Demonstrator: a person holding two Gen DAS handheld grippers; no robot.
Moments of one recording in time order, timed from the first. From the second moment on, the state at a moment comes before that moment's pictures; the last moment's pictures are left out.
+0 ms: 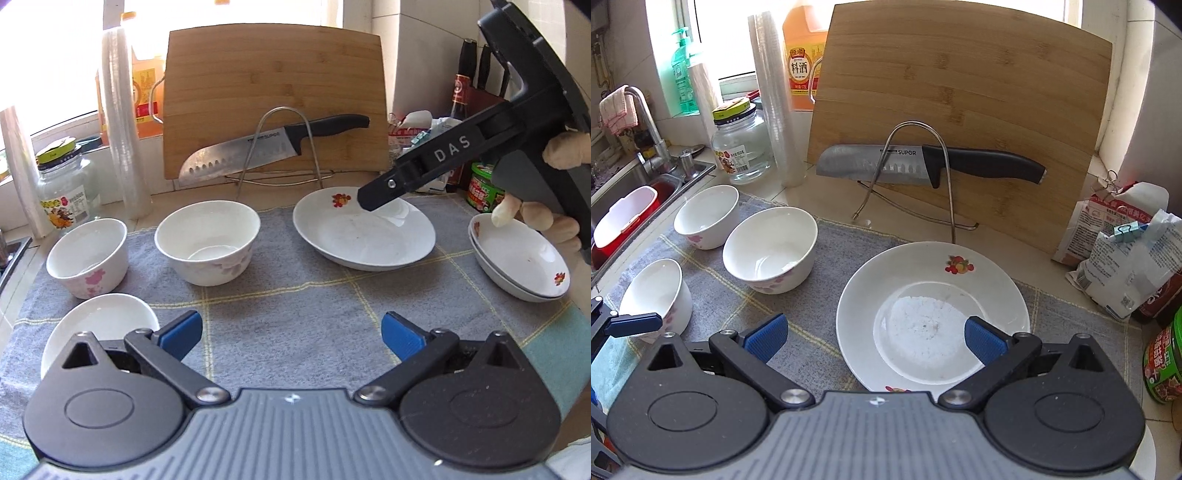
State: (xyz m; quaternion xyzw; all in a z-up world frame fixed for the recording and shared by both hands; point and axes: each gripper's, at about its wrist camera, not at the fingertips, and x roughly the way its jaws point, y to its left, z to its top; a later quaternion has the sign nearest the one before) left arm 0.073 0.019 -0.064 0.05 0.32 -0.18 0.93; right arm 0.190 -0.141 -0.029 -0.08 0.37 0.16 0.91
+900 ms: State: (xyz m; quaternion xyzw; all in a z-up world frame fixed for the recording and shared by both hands) left arm 0.103 -0.021 -0.079 0.10 0.35 -0.12 0.92; right arm 0.272 -0.183 -0.061 -0.02 0.44 0.06 0.90
